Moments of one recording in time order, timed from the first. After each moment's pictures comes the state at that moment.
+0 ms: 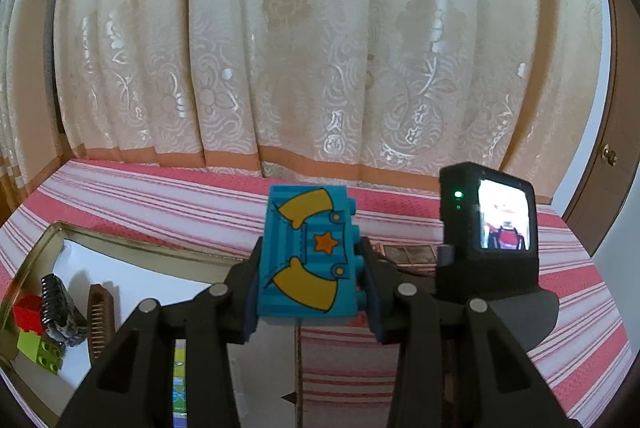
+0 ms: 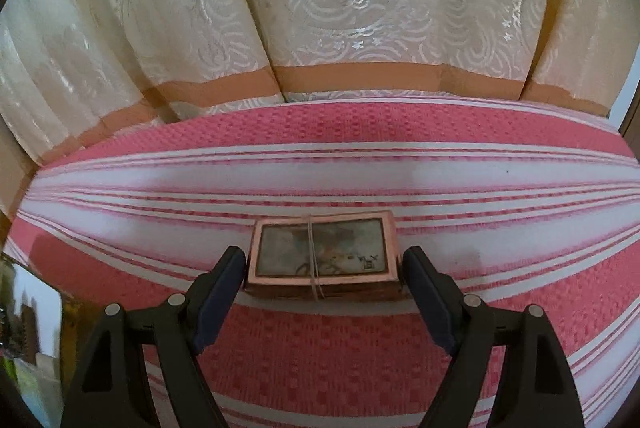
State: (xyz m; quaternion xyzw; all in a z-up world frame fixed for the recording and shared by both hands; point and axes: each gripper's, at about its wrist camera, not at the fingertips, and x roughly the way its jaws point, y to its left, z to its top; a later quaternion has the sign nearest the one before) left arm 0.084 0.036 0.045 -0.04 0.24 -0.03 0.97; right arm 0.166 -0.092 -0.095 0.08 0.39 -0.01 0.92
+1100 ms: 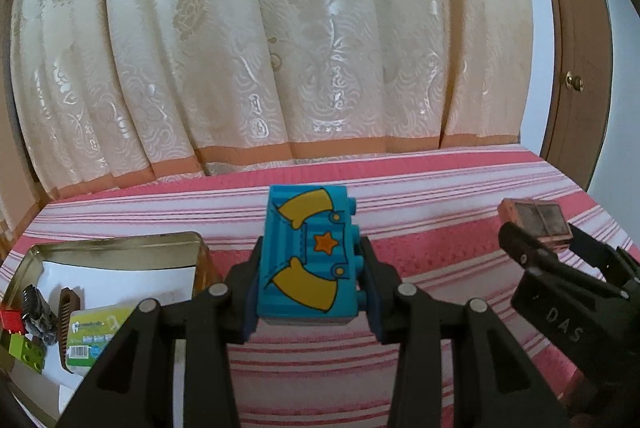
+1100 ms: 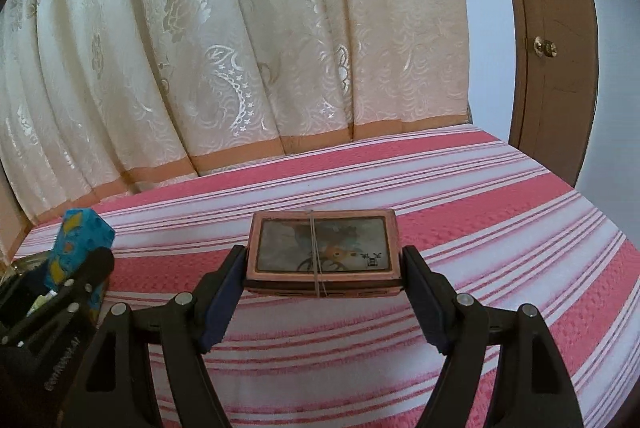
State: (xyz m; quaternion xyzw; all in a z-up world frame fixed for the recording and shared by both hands) left arm 0.053 -0.038 0.016 0.06 0.22 -0.08 0.97; right arm -0.016 -0.188 -0.088 0.13 0.22 -0.11 0.96
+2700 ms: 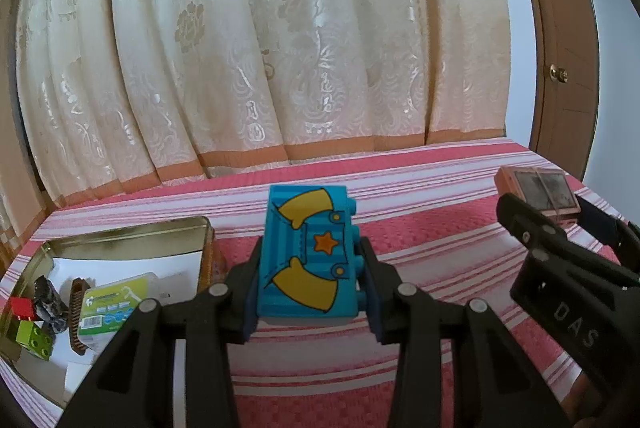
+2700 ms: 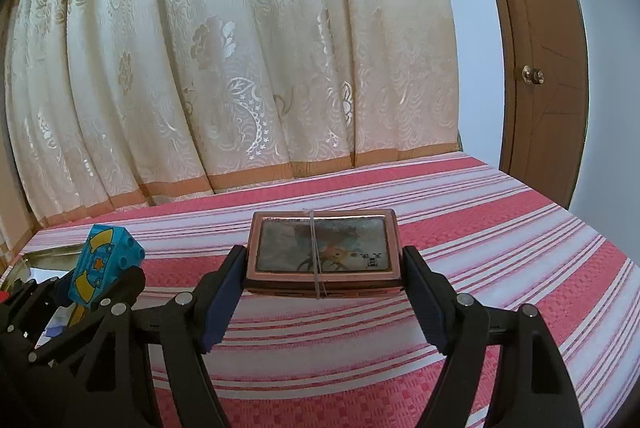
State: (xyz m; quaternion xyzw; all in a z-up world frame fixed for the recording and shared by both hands) left arm 0.016 -0.035 0.011 0.08 0.19 -0.09 0.97; right arm -0.063 -0.166 -0.082 0.11 0.16 -0.12 0.97
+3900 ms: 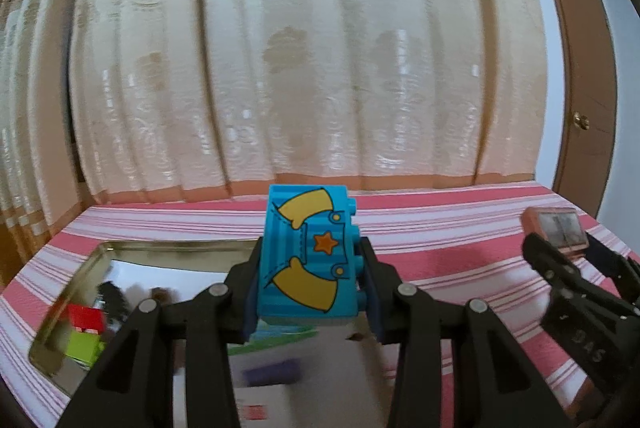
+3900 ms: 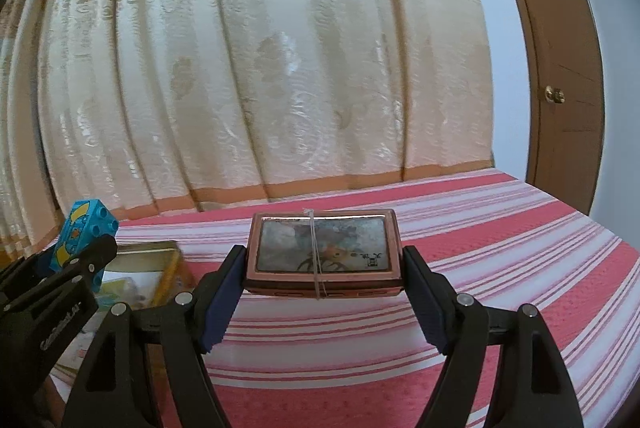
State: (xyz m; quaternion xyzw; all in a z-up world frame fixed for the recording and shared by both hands) left arm 0.003 0.082 0.028 0.03 0.14 -0.05 0.99; right arm -0.076 -0.087 -0.071 0.10 0.12 -0.08 0.98
